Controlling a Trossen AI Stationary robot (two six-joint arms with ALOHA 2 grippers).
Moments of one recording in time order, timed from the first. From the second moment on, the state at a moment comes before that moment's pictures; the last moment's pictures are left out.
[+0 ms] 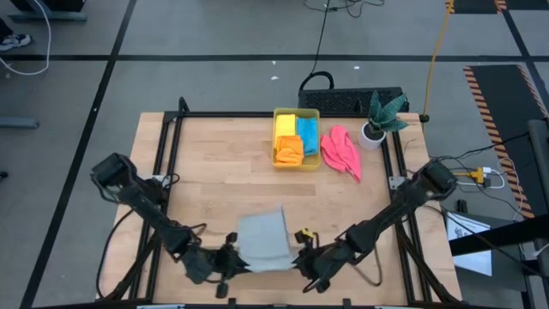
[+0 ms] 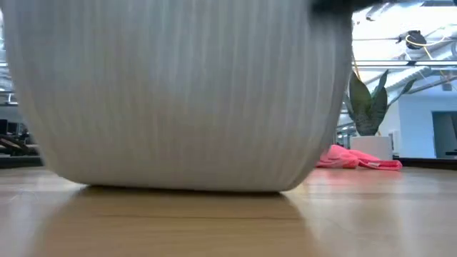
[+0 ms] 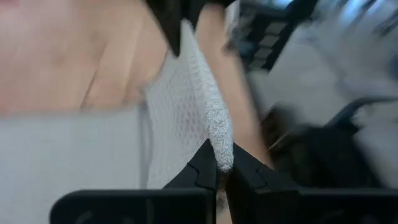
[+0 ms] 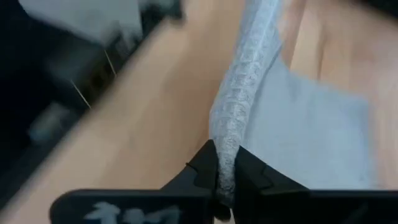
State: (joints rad) left arm -0.79 1.68 0.84 0.30 -0.50 -0.54; right arm 0.64 1.80 1.11 -0.06 0.29 0.03
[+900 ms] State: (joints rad) left arm -0.67 1.55 0.85 -0.24 -0.79 -0.53; right arm 0.31 1.61 0.89 0.04 0.26 0.09
